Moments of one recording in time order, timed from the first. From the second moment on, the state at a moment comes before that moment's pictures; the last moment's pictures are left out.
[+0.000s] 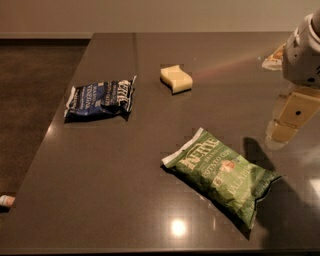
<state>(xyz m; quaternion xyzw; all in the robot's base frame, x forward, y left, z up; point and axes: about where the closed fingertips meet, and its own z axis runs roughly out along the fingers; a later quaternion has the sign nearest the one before) 0.438 -0.217 0.976 -0.60 0.78 -0.03 0.16</state>
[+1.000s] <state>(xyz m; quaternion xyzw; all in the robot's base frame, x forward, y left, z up) 0.492 -0.120 0.978 -0.65 0.73 0.04 0.19</state>
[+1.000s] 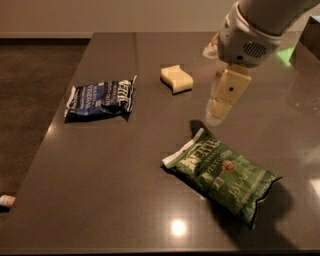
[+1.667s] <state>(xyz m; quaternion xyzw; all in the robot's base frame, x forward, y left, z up) 0.551 0.005 0.962 -0.69 0.68 0.07 0.22</state>
